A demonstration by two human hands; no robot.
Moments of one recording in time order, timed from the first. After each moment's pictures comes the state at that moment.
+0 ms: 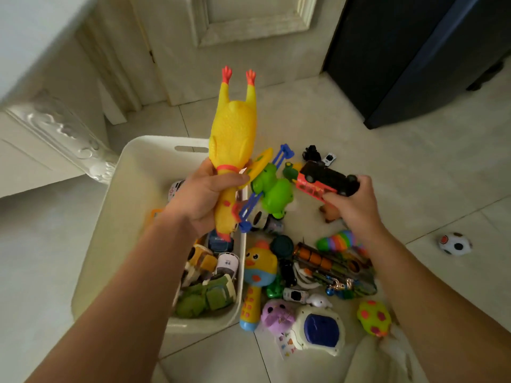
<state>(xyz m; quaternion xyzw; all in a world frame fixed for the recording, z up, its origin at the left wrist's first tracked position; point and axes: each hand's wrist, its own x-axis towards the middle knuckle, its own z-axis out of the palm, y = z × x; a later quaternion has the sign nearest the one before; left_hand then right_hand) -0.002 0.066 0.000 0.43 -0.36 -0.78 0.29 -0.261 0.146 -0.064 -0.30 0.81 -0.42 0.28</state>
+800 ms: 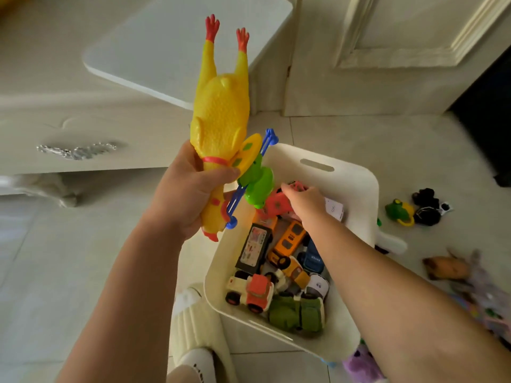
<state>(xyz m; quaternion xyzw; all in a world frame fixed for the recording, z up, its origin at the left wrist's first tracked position) 0.209 0.058 0.049 0.56 -0.39 -0.58 0.44 0.013 -0.004 -0.099 -0.31 0.77 -0.29 0.47</state>
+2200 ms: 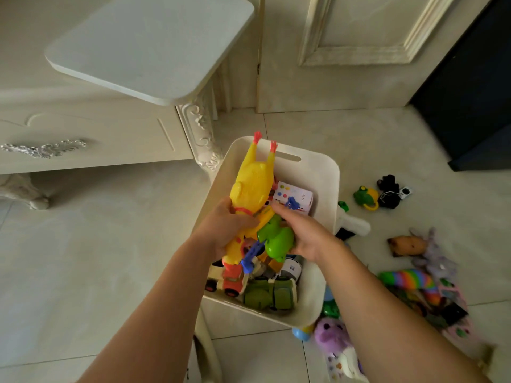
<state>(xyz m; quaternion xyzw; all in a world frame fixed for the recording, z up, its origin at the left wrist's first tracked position) 0.137 0.086 -0.044 0.60 -0.32 -0.68 0.27 -0.034 0.084 -0.085 -0.22 0.62 -0.28 0.70</state>
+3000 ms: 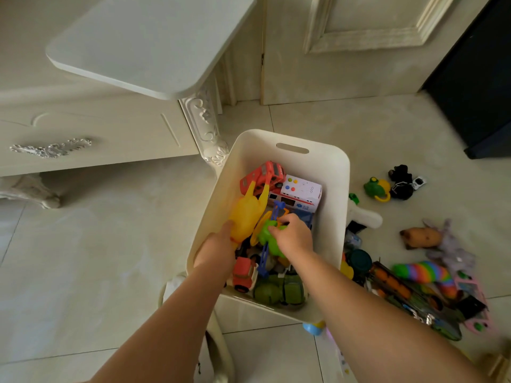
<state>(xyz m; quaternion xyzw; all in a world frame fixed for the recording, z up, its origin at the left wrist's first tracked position) 0.158 0.123 -0.086 0.73 -0.61 -0.31 -0.09 0.002 0.102 -0.116 -0.45 0.78 -0.15 0.41</state>
